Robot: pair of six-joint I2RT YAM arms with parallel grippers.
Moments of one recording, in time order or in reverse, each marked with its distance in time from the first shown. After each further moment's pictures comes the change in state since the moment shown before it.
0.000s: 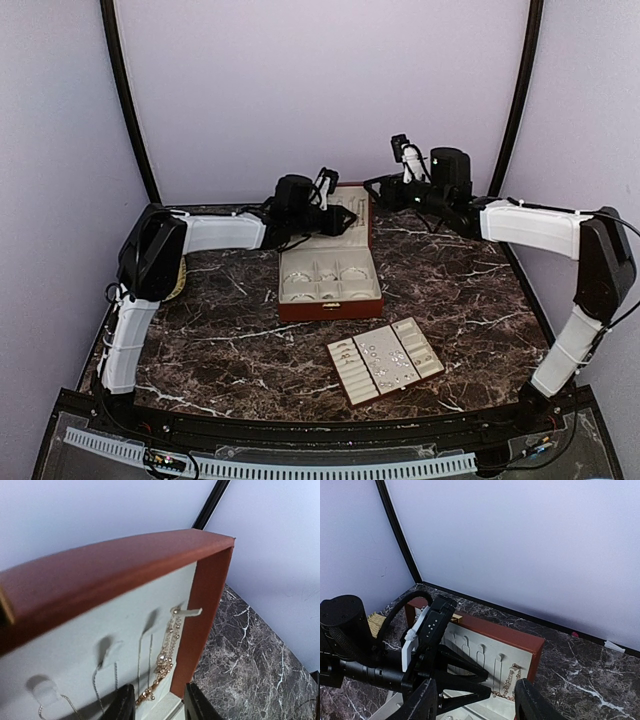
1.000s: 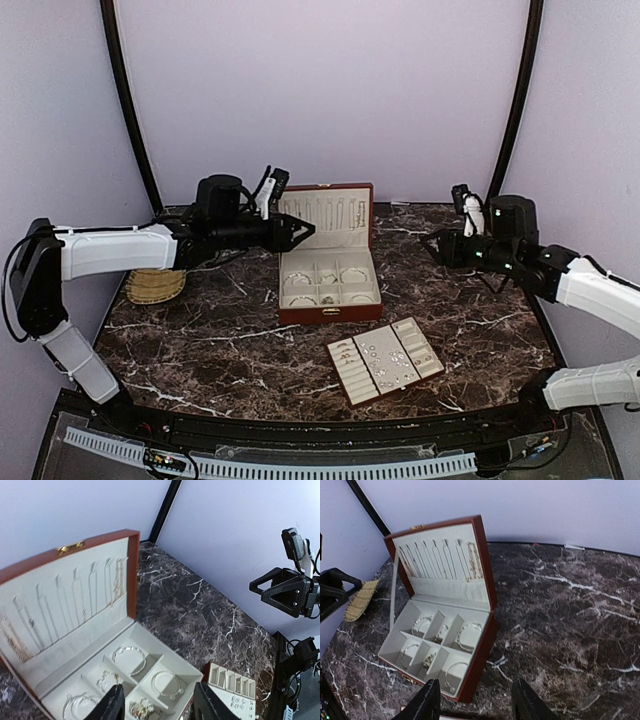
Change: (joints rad) left arm 0.007 -0.691 -0.690 0.019 0.129 0.052; right arm 0.003 -0.627 -0.469 -0.354 0.137 0.143
